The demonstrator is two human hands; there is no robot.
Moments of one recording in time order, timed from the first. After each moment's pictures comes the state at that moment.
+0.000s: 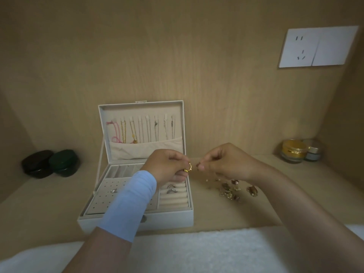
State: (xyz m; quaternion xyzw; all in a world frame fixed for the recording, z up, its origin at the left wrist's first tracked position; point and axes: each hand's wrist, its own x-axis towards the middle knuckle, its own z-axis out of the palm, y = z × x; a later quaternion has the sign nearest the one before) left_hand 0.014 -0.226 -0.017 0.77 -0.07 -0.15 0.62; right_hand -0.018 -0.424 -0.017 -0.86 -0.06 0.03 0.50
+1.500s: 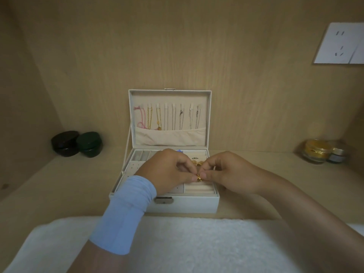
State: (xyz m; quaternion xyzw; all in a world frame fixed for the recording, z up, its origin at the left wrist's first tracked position) left_hand -0.020 -0.160 -0.021 0.89 -0.24 -0.06 0.38; right_hand -0.043 -0.359 -0.022 -0.91 -0.15 0.05 0.39
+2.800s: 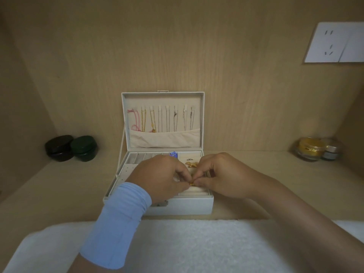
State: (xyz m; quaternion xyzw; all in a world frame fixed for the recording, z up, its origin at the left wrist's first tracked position) left_hand -0.028 -0.162 -0.018 0.94 -0.26 0.00 0.21; right_hand -0.040 -0.364 -0.032 -0.92 -0.25 -0.04 0.28
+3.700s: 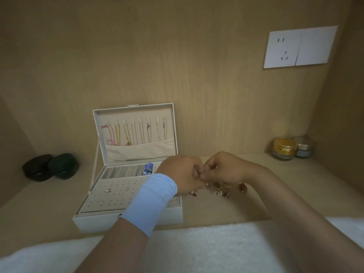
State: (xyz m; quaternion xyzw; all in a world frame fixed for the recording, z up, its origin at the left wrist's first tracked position) left_hand 0.002 -0.276 -0.024 0.94 -0.31 0.00 0.14; right_hand -0.017 -0.453 -0.034 -0.93 -0.08 0.07 0.36
